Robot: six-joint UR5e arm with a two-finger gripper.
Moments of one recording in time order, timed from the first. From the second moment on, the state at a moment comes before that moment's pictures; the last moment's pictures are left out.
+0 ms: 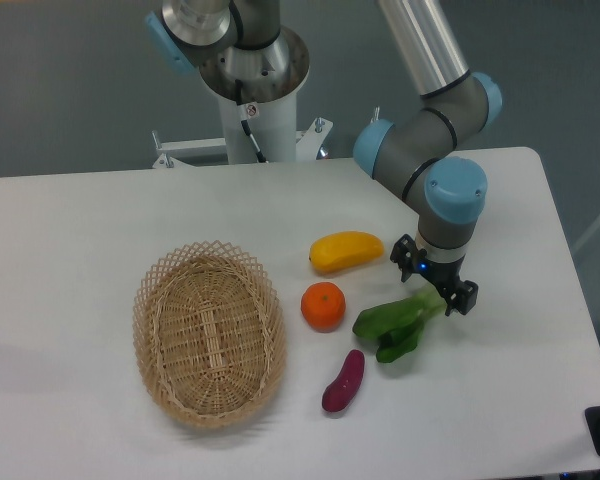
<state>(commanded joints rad) 2.68 -2.08 -1.79 -0.76 1.60 1.49</state>
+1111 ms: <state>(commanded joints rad) 2.68 -2.06 -1.77 -0.76 1.59 1.50</state>
